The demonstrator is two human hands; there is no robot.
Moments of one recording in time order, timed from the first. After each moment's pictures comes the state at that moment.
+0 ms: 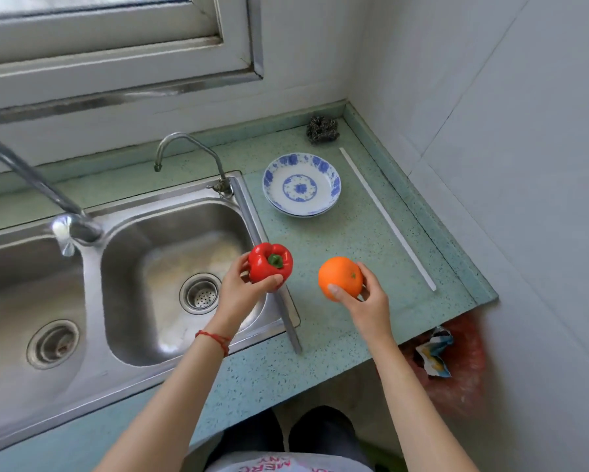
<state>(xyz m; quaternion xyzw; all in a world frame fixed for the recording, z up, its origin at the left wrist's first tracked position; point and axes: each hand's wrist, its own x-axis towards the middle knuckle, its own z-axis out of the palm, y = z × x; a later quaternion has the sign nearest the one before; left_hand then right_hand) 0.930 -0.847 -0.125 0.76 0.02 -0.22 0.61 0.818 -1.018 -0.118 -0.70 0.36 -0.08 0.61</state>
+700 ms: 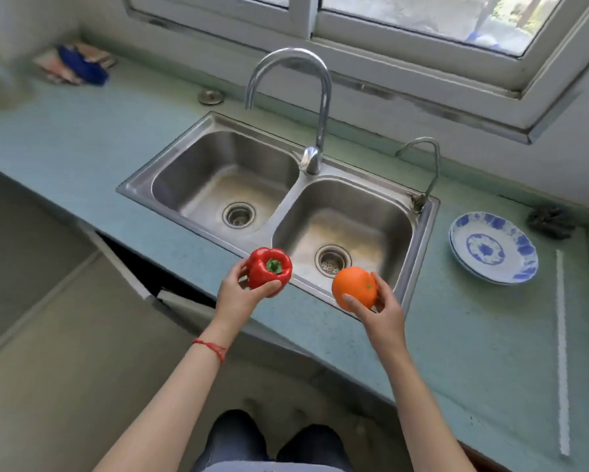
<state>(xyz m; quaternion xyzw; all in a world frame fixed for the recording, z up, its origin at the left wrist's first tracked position) 0.763 -0.698 -0.096 0.70 0.34 0.06 0.63 0.826 -0.909 -0.106 -0.79 0.03 0.14 0.59</state>
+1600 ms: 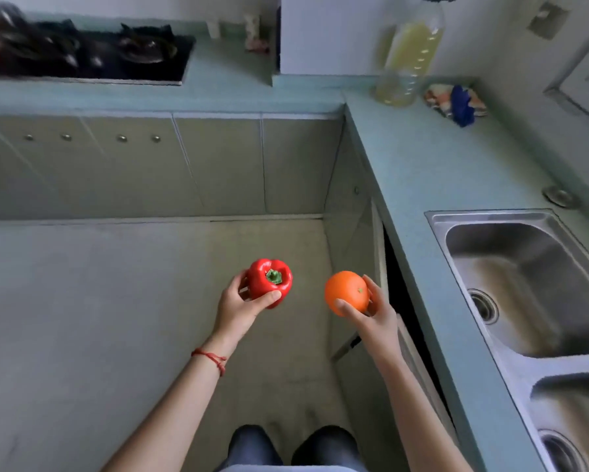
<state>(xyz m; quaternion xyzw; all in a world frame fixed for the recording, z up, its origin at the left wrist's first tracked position) 0.434 -0.524 -0.101 0.45 0.60 0.41 0.52 0.639 -0.580 -0.092 -0.69 -0.36 0.42 0.47</state>
